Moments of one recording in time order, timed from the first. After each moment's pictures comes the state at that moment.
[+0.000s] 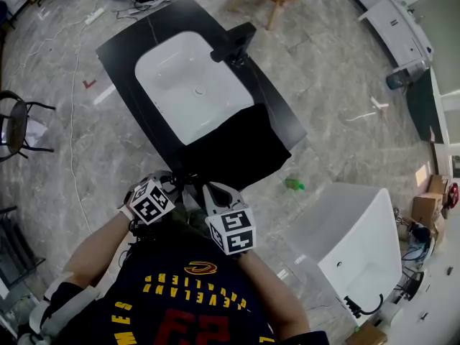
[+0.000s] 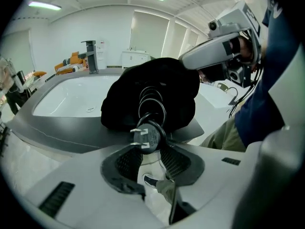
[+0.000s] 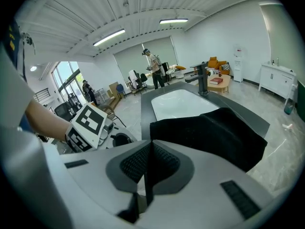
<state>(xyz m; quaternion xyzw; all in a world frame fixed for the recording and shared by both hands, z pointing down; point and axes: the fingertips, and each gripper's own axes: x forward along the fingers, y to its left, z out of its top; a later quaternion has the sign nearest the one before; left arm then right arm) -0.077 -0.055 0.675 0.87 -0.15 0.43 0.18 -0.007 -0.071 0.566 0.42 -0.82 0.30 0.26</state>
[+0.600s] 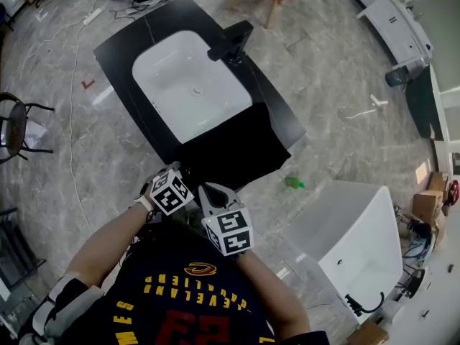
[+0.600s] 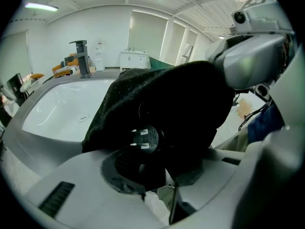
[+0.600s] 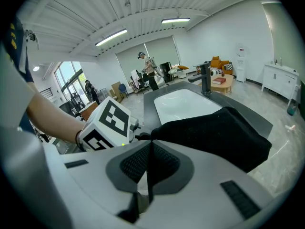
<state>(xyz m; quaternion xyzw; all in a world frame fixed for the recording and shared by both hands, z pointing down) -0.021 -0.082 0.683 0.87 -0.15 0.43 0.17 -0.015 -0.068 0.566 0.40 -0.82 0.30 0.26</state>
